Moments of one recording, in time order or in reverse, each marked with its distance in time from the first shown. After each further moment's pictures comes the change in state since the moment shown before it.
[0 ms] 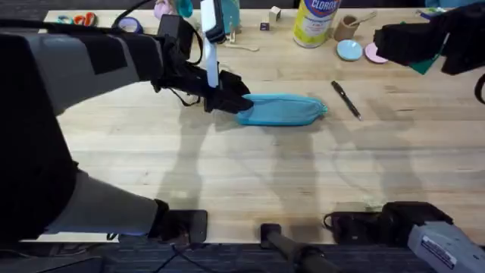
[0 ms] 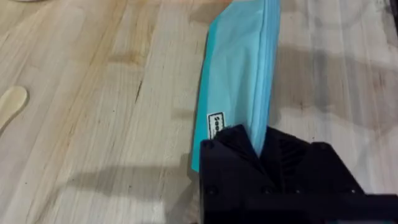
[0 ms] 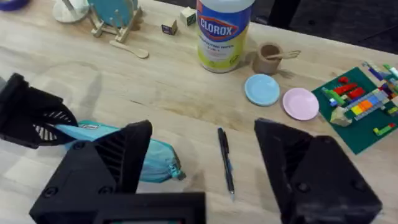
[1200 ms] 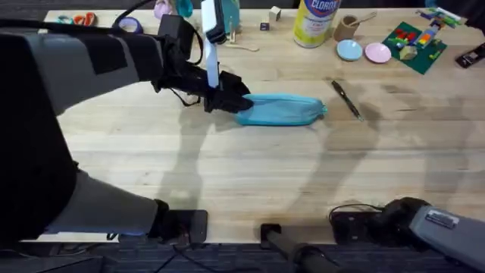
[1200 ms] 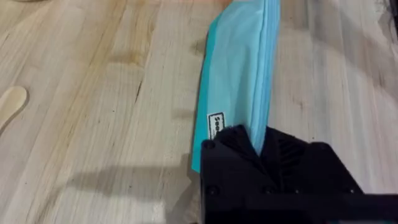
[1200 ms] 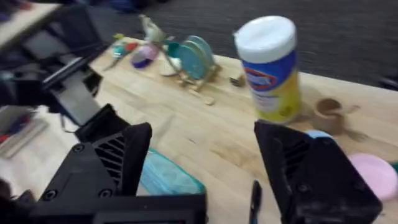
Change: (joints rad) left arm -0.002 0.000 0.000 0.000 -0.001 0.001; right arm -0.633 0.412 0.125 -0.031 -1.053 -0.374
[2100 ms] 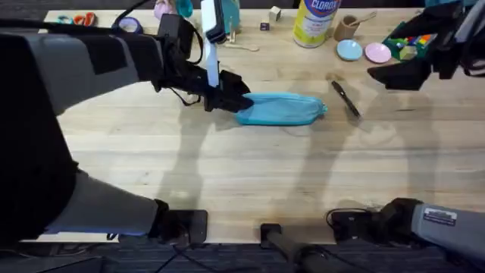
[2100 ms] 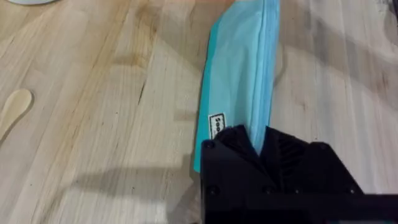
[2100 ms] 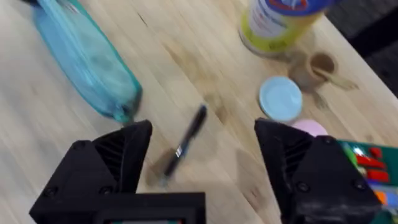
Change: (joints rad) left arm 0.000 0.000 0.000 0.015 0.000 0.000; right arm 0.264 0.118 0.000 -0.153 0.527 -0.650
